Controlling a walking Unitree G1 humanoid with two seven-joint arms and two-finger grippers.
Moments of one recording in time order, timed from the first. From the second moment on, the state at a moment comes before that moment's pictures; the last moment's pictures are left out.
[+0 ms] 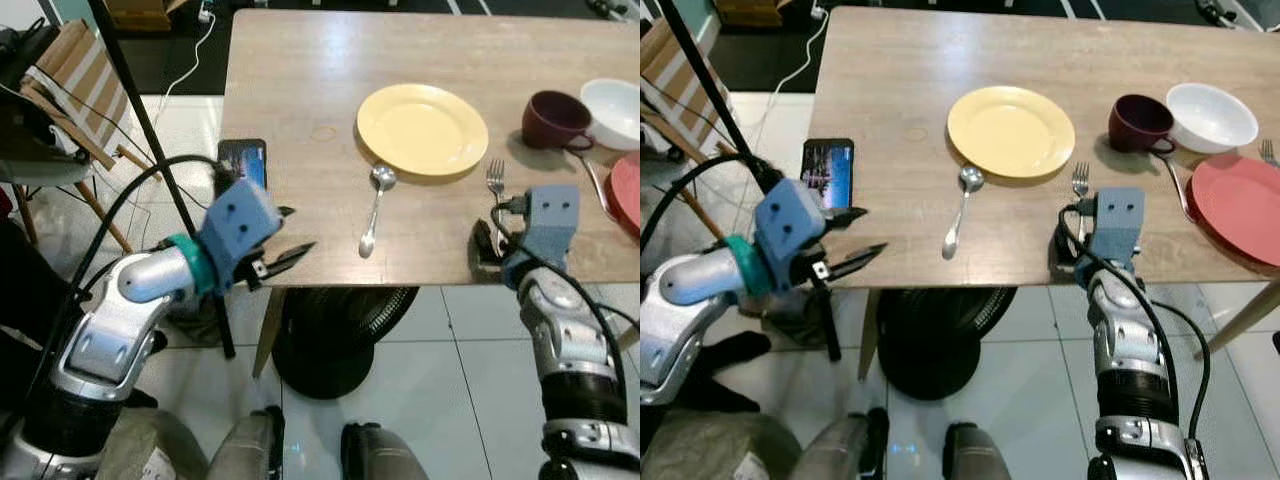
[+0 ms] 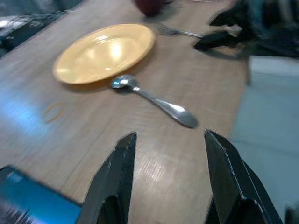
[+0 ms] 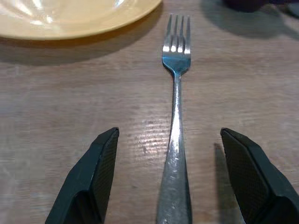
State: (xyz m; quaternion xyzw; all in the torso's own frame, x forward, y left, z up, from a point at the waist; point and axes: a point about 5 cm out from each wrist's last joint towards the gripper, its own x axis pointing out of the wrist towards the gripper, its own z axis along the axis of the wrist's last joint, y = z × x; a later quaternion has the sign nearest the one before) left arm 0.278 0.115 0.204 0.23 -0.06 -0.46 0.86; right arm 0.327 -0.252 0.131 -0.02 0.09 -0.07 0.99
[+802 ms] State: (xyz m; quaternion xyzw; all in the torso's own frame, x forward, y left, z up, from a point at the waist) left arm 0.268 0.107 0.210 0.23 -0.06 -0.48 0.84; right arm 0.352 -0.255 0.132 0.04 0.14 -0.11 0.98
